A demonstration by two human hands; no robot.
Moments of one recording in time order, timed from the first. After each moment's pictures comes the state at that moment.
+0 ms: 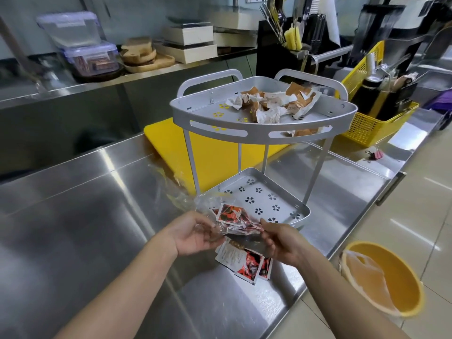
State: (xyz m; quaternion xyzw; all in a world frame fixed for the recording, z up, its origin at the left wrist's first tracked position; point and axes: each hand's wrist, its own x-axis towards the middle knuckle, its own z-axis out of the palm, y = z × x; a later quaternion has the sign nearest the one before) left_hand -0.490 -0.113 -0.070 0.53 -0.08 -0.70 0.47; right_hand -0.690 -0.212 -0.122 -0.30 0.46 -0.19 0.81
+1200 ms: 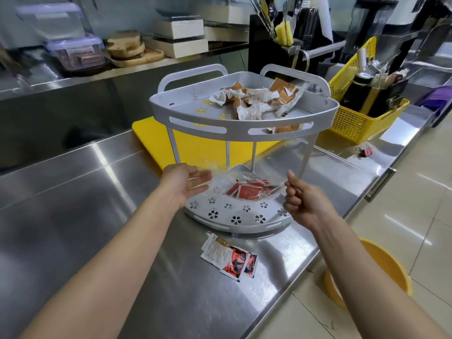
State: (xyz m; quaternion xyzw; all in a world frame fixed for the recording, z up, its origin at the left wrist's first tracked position) left_hand -0.504 -0.170 -0.005 0.63 -0.12 -0.45 0.62; right_hand -0.727 -0.257 -0.047 -0.27 0.41 -0.38 0.78
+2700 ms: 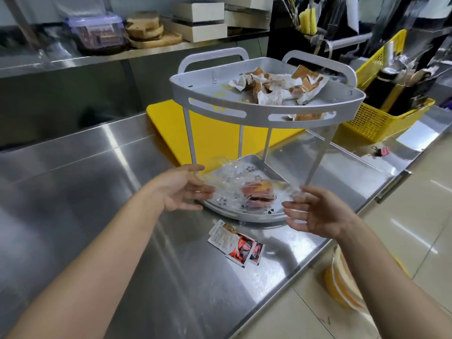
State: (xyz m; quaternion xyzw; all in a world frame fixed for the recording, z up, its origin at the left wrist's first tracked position) left_hand -0.487 -0.121 -0.013 0.69 -0.20 -0.56 0.43; right_hand -0.754 -0.244 -0.052 -0.32 0.49 -0.16 0.80
